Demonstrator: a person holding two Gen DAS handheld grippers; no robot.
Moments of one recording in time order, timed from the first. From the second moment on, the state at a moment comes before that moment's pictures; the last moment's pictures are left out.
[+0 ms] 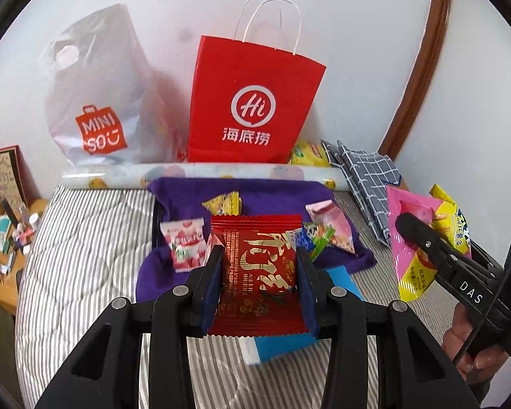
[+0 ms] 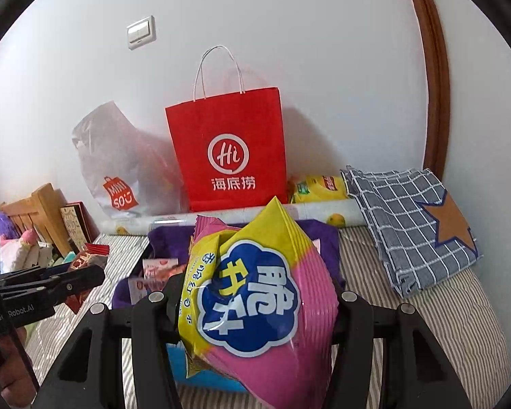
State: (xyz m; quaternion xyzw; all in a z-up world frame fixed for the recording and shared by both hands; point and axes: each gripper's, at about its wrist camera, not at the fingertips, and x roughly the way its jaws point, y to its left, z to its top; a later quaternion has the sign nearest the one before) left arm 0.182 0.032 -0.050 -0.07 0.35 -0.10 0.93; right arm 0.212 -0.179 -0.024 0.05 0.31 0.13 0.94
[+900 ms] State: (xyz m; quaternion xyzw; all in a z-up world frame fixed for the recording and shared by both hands) left arm 0.283 0.050 -0.037 -0.06 0.34 -0.11 0.93; right arm 0.299 -0.157 -0.030 0.07 0.30 0.16 0.94
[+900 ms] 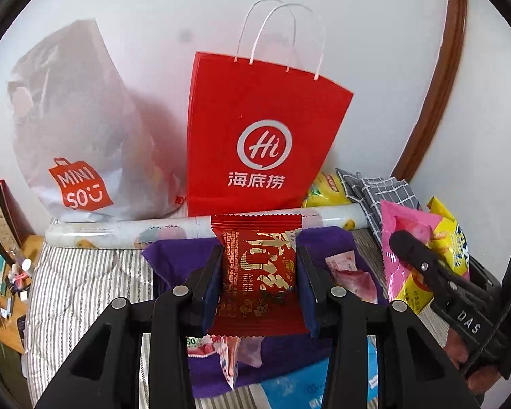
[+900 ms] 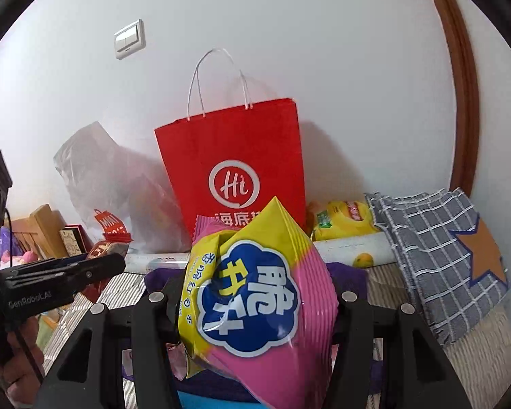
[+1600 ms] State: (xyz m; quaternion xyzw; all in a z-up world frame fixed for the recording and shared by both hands) left arm 0.317 0.062 -0.082 -0.06 0.39 -0.09 0.91; right arm 0.315 -0.155 -0.095 0.08 0.35 0.18 0.92
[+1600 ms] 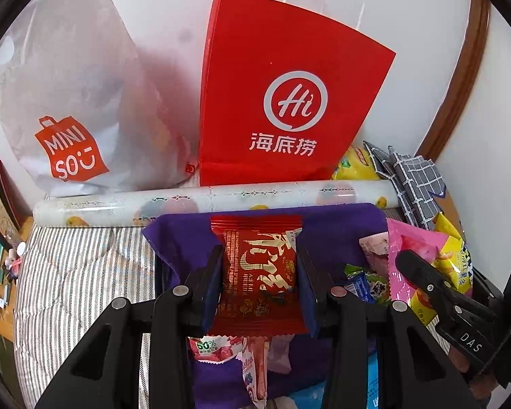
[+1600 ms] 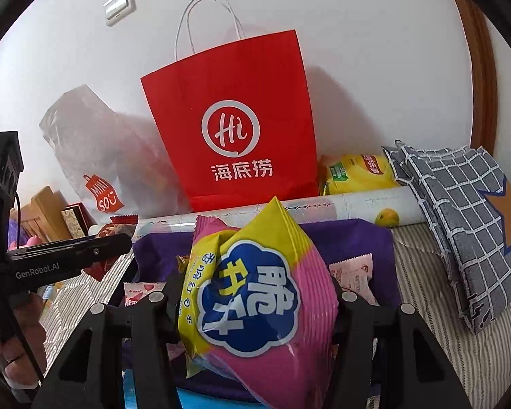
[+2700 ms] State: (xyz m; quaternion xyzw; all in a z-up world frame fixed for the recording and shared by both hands) left arm 0.337 0.050 -0.133 -0.05 0.47 -0.07 0.88; right arm 0.324 -0.141 -0.116 0.04 0.39 0.16 0.90
